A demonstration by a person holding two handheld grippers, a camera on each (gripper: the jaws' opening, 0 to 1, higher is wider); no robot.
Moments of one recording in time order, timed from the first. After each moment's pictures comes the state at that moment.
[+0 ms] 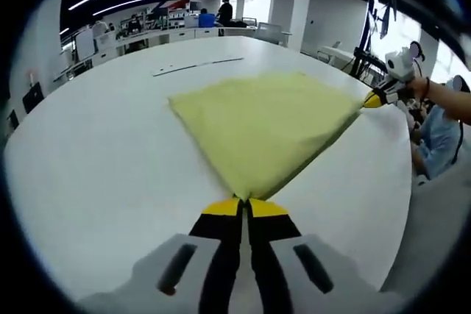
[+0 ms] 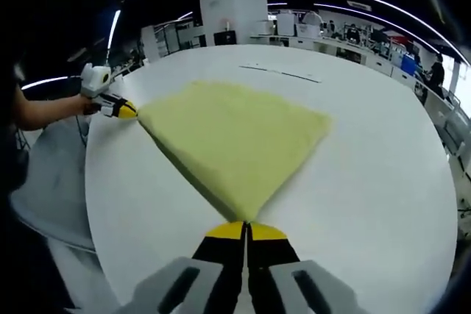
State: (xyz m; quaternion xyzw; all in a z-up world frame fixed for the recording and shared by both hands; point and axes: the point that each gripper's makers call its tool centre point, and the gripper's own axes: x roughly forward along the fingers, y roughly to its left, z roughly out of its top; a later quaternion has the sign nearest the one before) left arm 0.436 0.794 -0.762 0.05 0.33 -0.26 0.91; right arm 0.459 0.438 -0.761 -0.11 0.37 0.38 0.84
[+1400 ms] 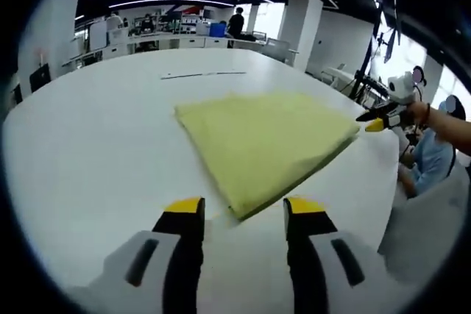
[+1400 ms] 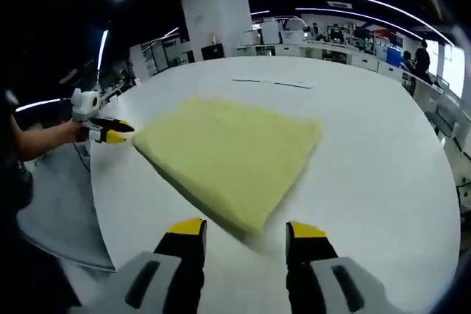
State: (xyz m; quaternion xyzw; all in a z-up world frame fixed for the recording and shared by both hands) left arm 0.413 0.789 -0.735 -0.02 0.30 -0.24 0.92; right arm 0.445 0.447 -0.736 -0.06 0.36 0.36 0.86
